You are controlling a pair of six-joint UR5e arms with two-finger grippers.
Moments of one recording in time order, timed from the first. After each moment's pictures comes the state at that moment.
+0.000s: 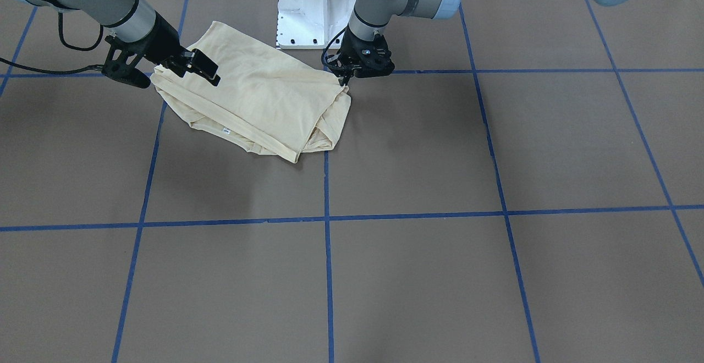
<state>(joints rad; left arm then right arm) -0.26 -2.10 -1.79 -1.87 -1.77 -1.72 0.65 -1.47 2.08 -1.26 2.21 1.65</state>
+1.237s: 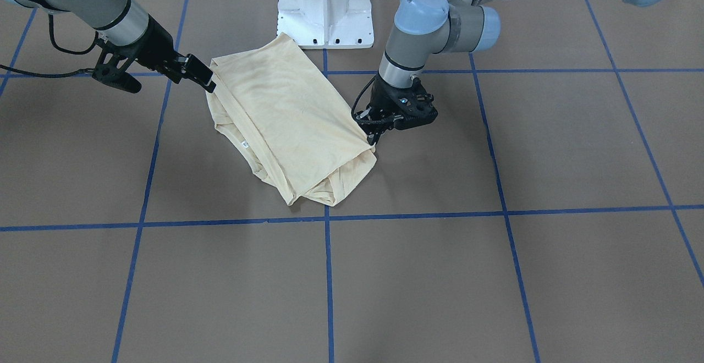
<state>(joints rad) -0.53 -2.18 -1.63 -1.93 -1.75 -1.66 0.69 -1.45 2.07 -1.25 2.21 1.65</state>
